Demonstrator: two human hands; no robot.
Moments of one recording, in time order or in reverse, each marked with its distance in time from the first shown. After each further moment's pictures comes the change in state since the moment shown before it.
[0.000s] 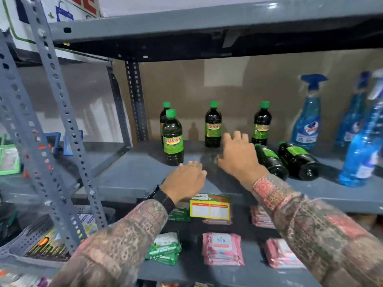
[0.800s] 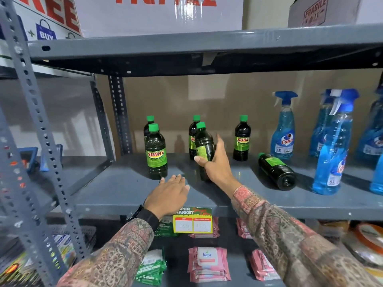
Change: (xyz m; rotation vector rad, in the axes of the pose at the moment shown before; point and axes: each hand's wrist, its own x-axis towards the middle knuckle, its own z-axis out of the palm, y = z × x) left_hand 0.009 -0.011 0.017 -0.019 -0.019 -0.029; right_hand 0.017 0.004 0.029 1.086 0.048 0.198
